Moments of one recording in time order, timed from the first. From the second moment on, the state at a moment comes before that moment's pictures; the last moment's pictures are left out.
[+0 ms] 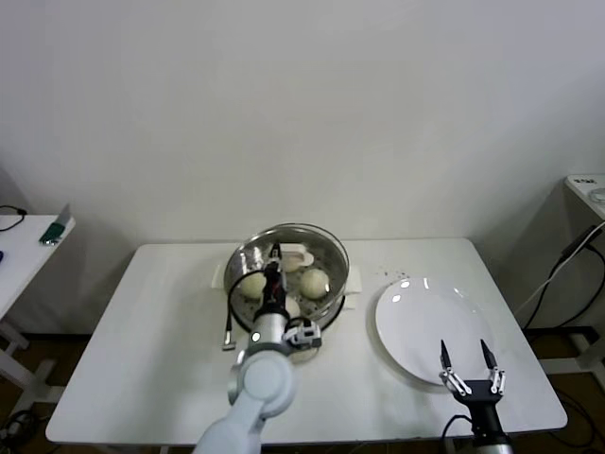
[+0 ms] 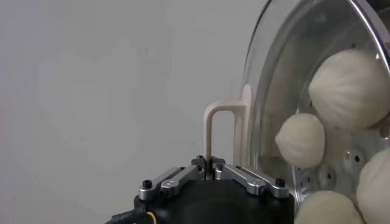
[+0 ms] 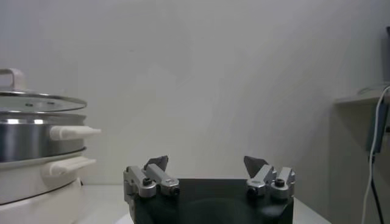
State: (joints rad) left arm 1.05 -1.47 -0.03 -1.83 1.53 0.57 0.19; right arm -1.60 1.29 0.62 1.65 0.34 0.57 -0.09
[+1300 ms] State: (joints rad) left arm 1.09 -1.41 -0.02 -1.91 1.41 0.57 0.22; right arm -1.59 1.31 0.61 1.65 0.31 0.55 -0.11
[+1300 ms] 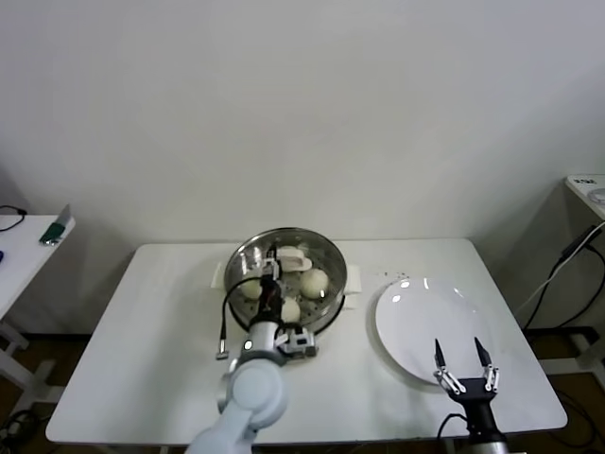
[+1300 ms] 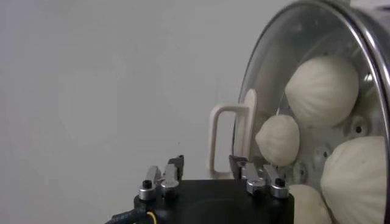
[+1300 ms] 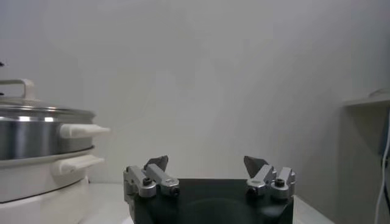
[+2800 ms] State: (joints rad) left arm 1.69 -1.32 -0.65 -1.96 -0.08 -0.19 -0.09; right arm -1.61 1.28 0.58 1.71 0.33 0.39 -0.04
